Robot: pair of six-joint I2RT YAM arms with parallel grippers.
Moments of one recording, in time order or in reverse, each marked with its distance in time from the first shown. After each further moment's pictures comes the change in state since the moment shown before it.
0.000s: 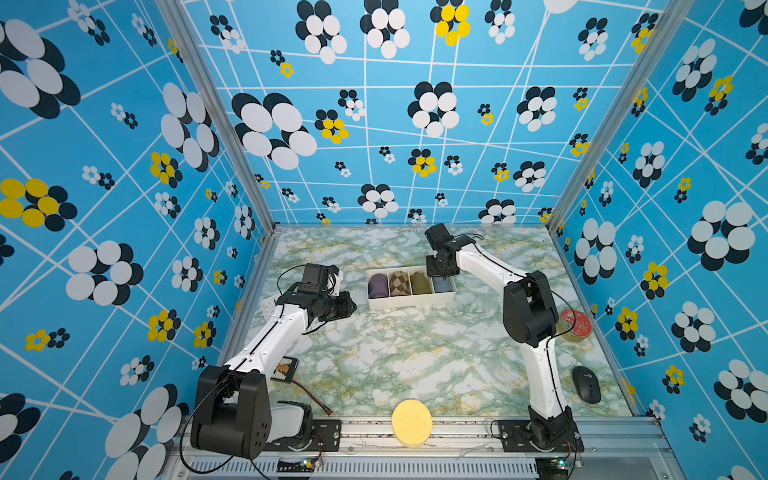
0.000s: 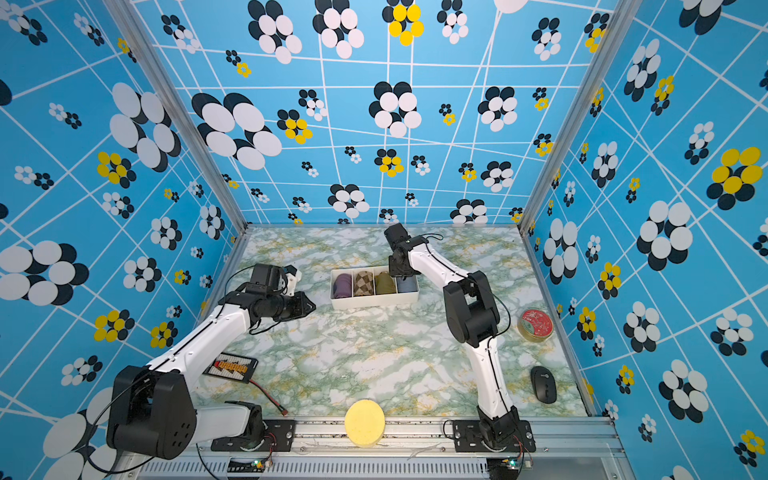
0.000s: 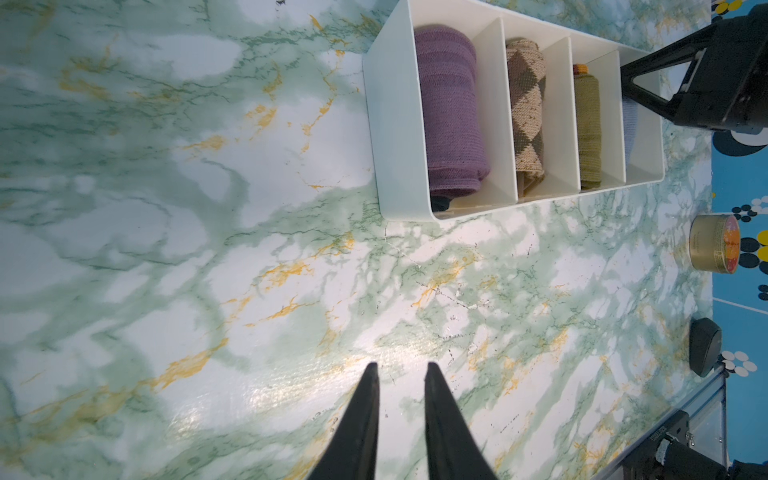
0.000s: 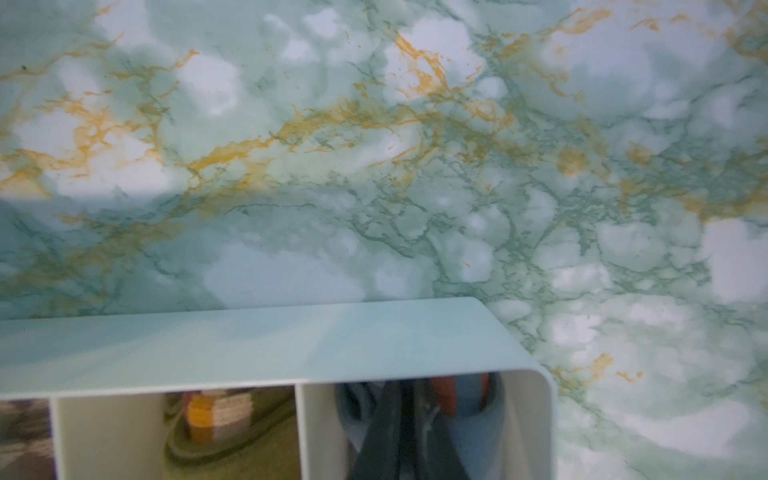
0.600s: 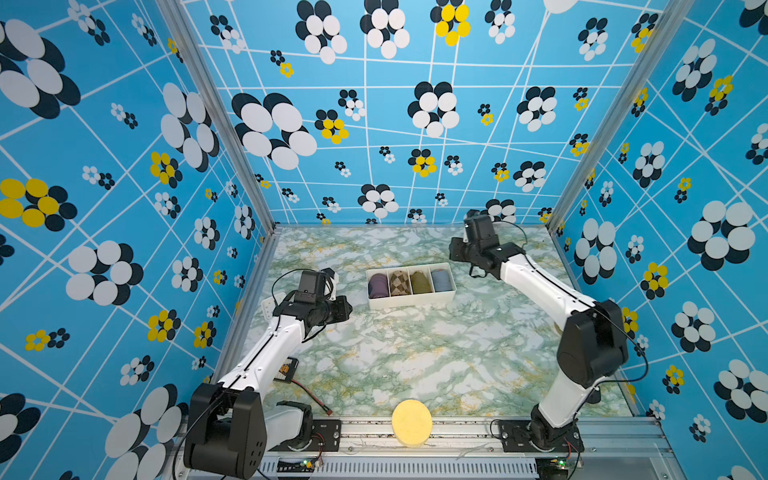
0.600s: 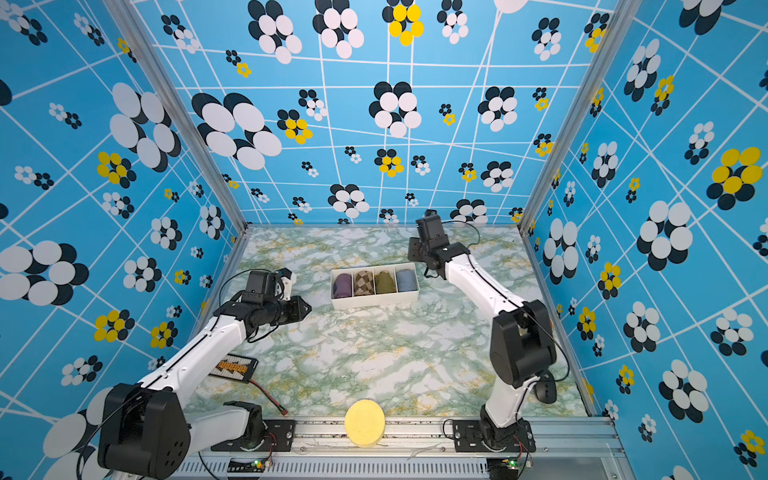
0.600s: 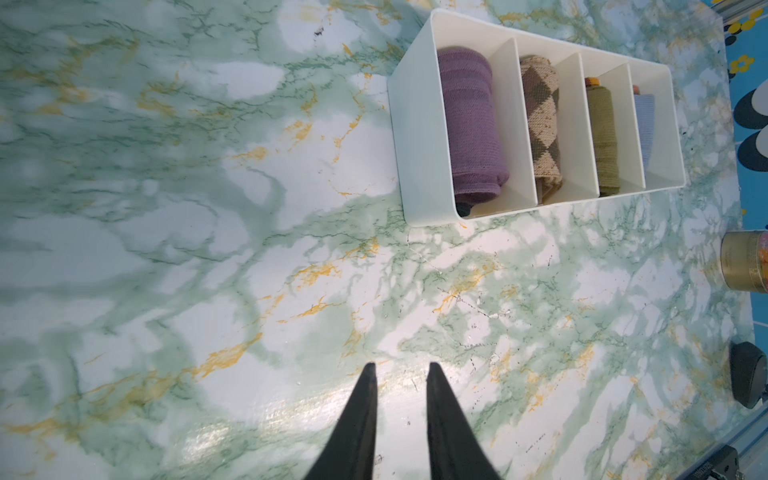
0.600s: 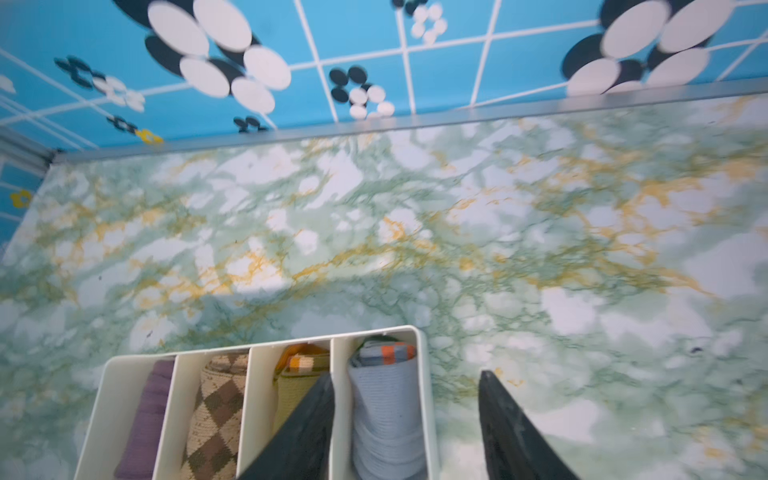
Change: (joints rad) left arm 0.000 -0.107 -0.088 0.067 -0.079 0.000; right arm -0.134 -0.541 -0.470 0.389 0.008 -0.025
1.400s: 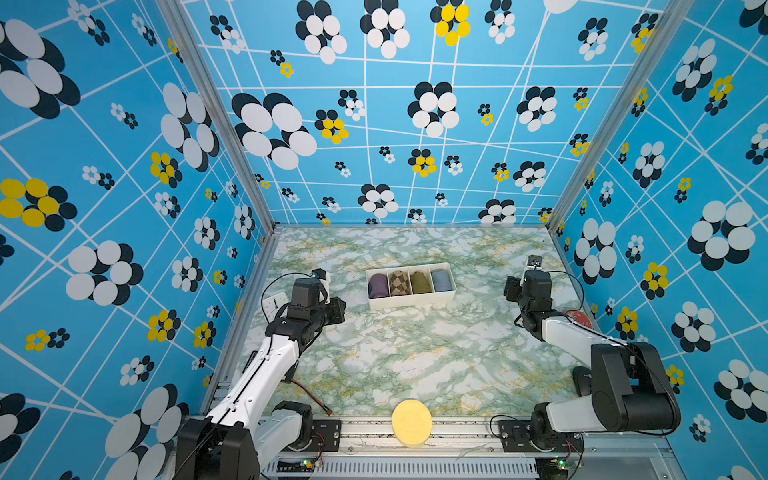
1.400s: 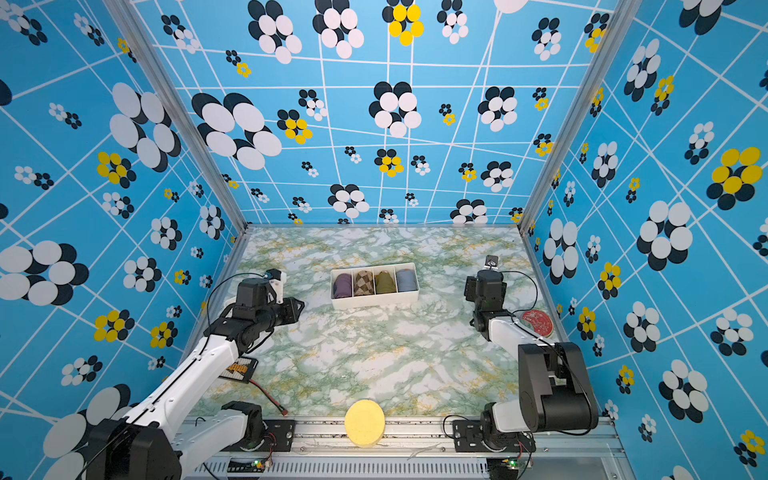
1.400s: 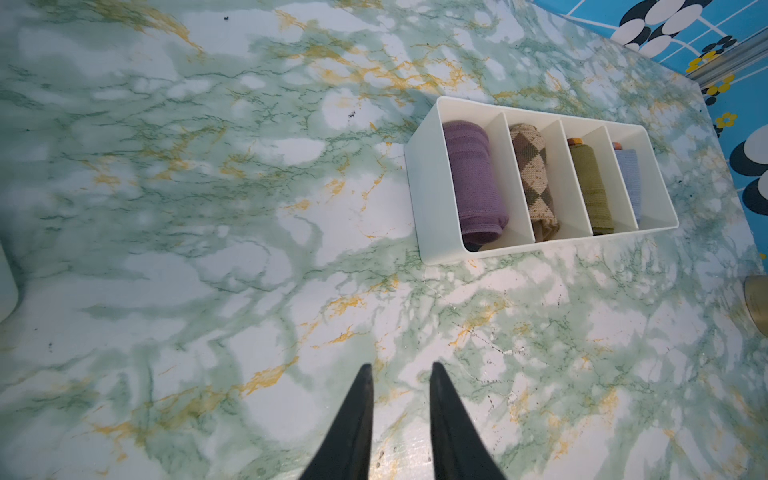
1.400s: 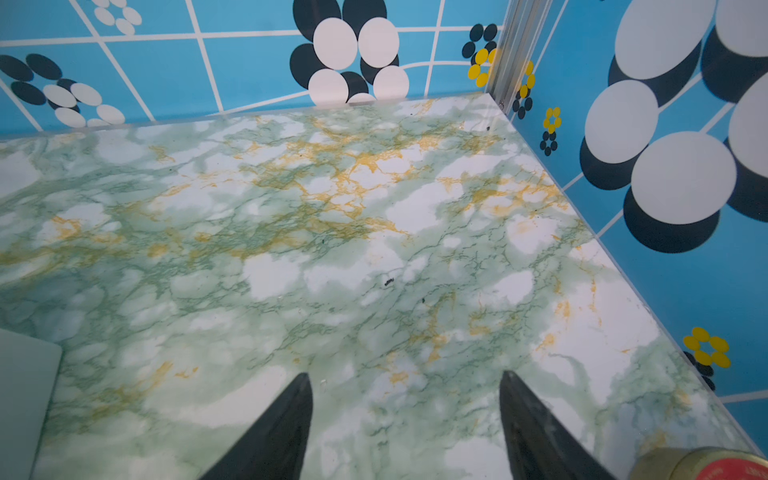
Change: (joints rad) left arm 0.003 -0.157 -0.108 0.121 -0.106 -0.003; right arm -0.304 -0.250 -0.843 0.777 0.146 -0.275
